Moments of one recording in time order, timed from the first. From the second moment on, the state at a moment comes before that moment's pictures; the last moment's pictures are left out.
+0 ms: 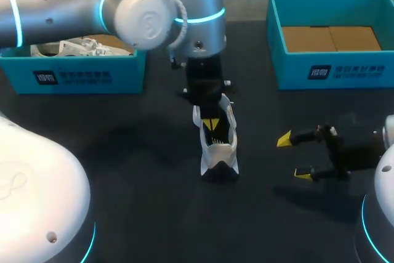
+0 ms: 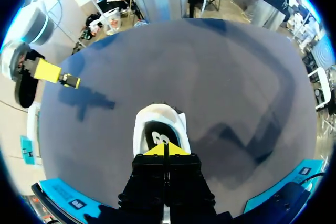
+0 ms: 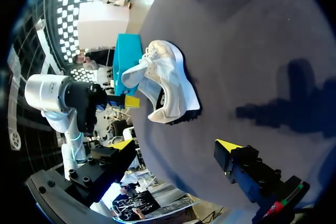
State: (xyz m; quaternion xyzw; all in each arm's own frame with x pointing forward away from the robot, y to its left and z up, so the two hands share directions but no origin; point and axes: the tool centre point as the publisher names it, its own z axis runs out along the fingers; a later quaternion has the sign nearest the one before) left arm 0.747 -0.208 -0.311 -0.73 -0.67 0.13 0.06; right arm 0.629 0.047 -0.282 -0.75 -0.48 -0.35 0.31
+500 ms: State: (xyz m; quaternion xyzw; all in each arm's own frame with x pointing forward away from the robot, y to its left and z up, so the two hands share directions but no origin) left arm 0.732 -0.206 -0.341 -0.74 -0.65 0.09 0.10; right arm 0.628 0.047 -0.282 -0.75 -0.48 -0.35 0.31
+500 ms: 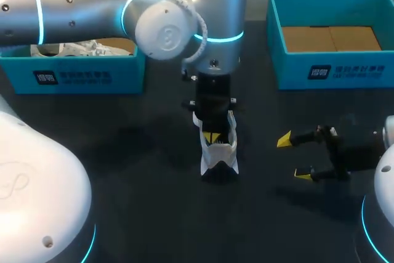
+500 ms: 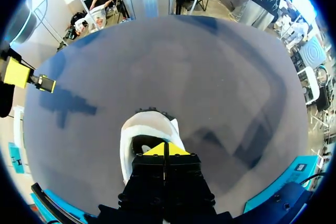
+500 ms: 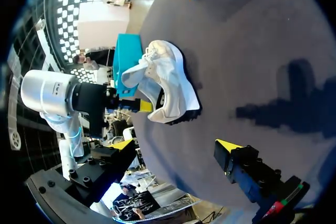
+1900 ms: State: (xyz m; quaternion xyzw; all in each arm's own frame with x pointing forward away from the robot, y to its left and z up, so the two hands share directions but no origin) left arm 0.733 -0.220 -0.403 -0.73 -0.68 0.08 0.08; right arm 0.628 0.047 -0.282 -0.75 -0.48 -0.35 0.31
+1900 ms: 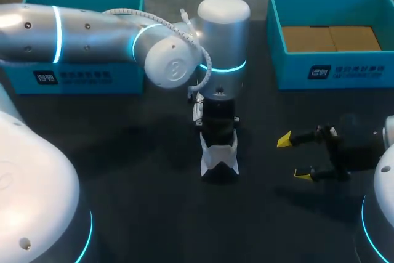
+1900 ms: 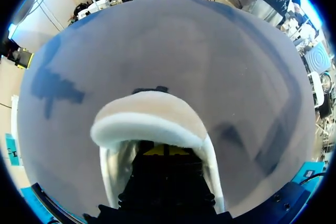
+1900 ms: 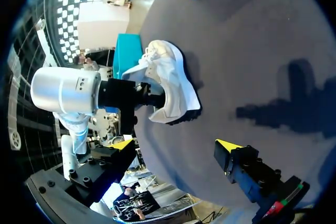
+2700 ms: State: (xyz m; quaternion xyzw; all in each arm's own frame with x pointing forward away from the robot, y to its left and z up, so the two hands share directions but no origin) left arm 0.719 -0.221 -0.393 -0.73 -0.67 0.10 0.09; right arm 0.628 0.047 -0.282 -0.75 -0.48 -0.35 0.31
